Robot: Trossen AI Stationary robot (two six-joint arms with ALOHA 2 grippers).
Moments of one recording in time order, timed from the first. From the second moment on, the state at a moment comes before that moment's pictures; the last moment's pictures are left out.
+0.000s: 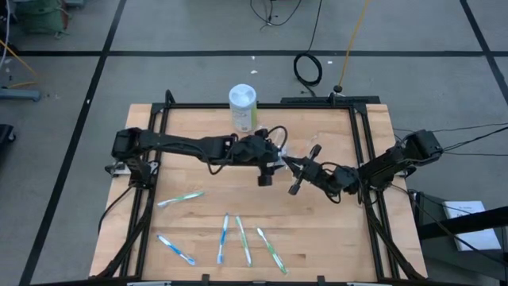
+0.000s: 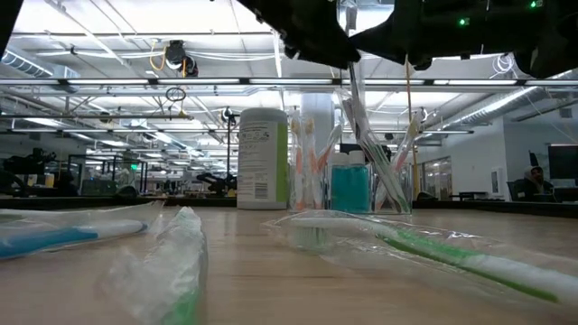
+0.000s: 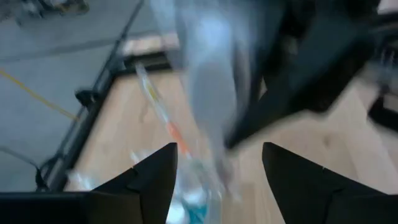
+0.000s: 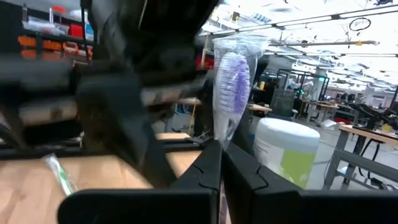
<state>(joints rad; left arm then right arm) -0.01 1.79 1.46 -0.18 -0.18 0.17 0.28 1.48 0.43 1.32 0.76 -0.33</state>
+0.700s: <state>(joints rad) 0.03 1.78 1.47 -0.19 -0.12 0.12 0.28 1.48 0.43 1.31 0.77 -0.33</state>
